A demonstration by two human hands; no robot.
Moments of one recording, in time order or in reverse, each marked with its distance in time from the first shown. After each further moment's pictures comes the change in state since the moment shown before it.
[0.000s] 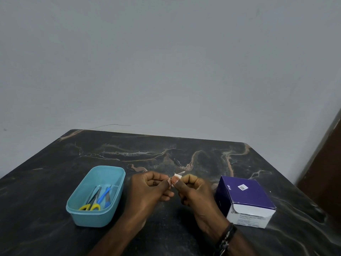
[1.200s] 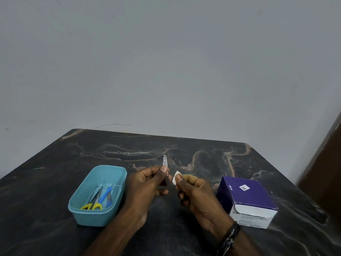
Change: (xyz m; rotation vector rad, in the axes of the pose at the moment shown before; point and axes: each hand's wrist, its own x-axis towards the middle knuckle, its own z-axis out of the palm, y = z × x) left_hand 0.002 0.006 -0.002 -0.187 0.012 -0.059; right_hand 0.003 -0.001 -0.001 0.068 -0.069 0.127
